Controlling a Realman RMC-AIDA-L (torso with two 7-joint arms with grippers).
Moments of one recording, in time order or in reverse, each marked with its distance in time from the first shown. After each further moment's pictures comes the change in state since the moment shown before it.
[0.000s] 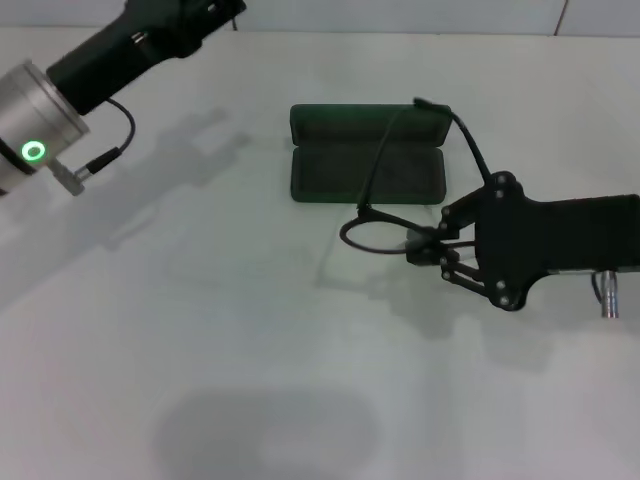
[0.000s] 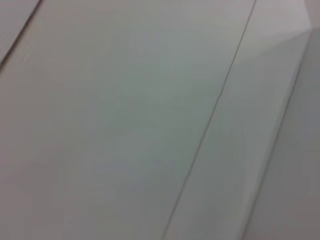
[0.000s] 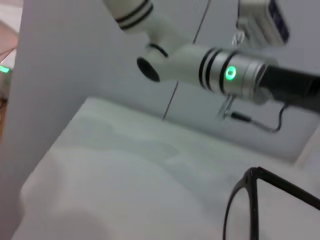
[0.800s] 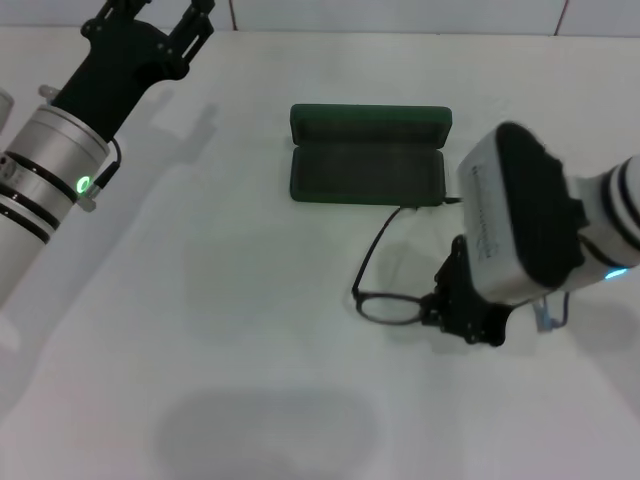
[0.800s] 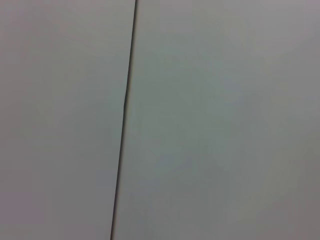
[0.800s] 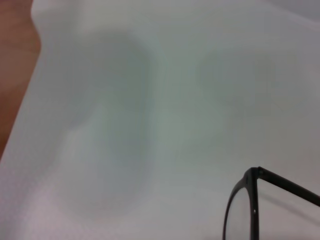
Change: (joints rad) left arm -0.009 -0.127 0.003 -0.161 -0.355 -0.210 0.708; right arm 0.268 -0.003 -0.353 -0.046 -0.626 0.074 0.754
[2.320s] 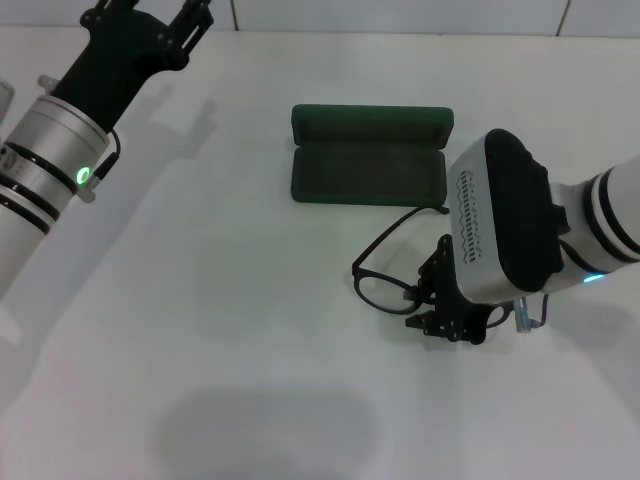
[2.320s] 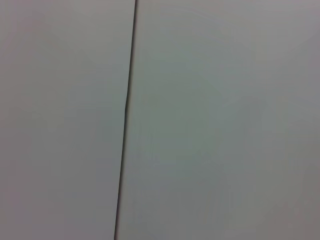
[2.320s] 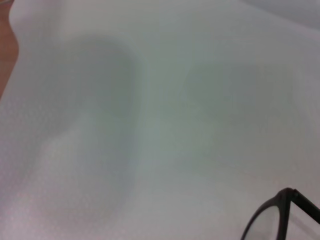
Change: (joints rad) left arm -0.011 0.003 -0.005 0.008 -0.001 -0.009 0.007; right arm 0.010 0.001 -0.031 0.088 0.046 0.116 -0.038
